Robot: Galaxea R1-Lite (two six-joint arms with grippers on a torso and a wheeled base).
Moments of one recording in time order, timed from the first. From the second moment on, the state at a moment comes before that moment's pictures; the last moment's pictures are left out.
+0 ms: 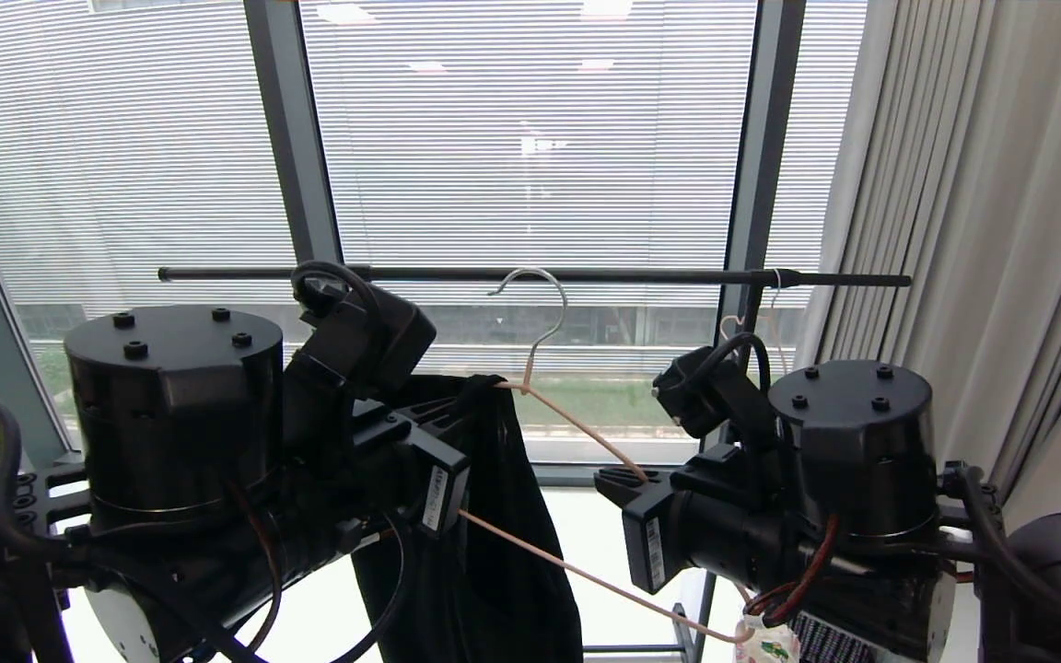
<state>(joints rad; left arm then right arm) -0.73 1.47 -0.69 -0.48 0.24 0.13 1.02 1.70 -0.81 -0.55 -0.16 0.26</state>
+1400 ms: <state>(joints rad) -0.37 1.23 -0.45 -0.48 -0.43 0.49 1.00 1.65 -0.62 -0.73 -0.14 -0.05</state>
